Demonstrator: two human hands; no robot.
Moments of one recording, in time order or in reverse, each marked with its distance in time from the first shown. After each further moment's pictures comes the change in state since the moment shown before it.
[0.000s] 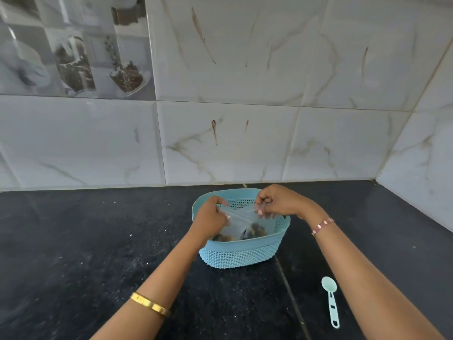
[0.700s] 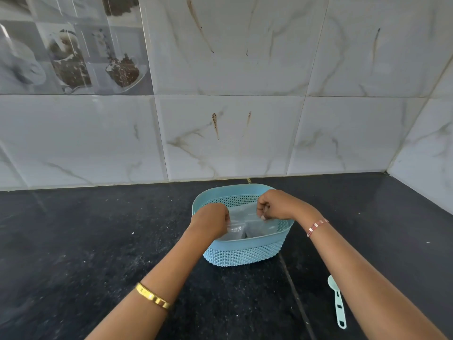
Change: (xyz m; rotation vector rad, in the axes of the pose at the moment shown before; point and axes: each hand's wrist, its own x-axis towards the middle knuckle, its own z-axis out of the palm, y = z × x) left_hand 0.004 0.002 0.004 0.770 -0.072 0.064; right_hand 0.020 0.016 0.018 -0.215 -0.049 0.028
